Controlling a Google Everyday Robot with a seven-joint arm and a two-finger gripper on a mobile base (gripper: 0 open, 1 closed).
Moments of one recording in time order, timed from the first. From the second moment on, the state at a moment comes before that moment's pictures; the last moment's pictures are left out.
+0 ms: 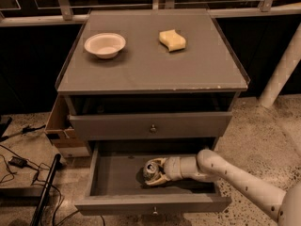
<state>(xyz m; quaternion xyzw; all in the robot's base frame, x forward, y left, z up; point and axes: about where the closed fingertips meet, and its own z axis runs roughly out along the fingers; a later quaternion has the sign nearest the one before) 0.551 -0.019 0.396 -0.60 0.58 0.31 0.46</state>
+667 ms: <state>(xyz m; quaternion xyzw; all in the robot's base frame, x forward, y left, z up) 0.551 -0.019 0.396 -0.60 0.58 0.31 0.46</state>
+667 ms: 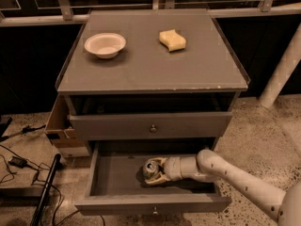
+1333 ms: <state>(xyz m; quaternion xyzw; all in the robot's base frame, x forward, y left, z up) 0.551 -0.019 0.396 -0.60 0.58 0.31 0.46</state>
